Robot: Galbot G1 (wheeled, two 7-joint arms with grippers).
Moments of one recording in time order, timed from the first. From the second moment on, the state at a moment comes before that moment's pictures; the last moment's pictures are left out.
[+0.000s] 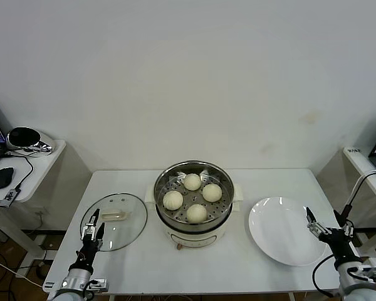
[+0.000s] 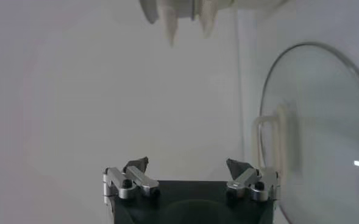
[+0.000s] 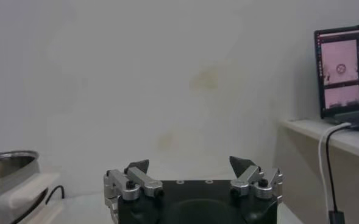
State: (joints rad) left arm 1.43 -1.25 -0.62 -1.68 1.33 -0.04 -0.23; right arm -1.56 1.23 0.92 1.95 0.59 -0.07 -0.13
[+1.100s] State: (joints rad) left arm 1.24 -1.24 -0.60 -1.46 1.31 -0.10 -0.15; right arm -1.59 1.28 1.00 1.94 0.56 -0.05 -0.13
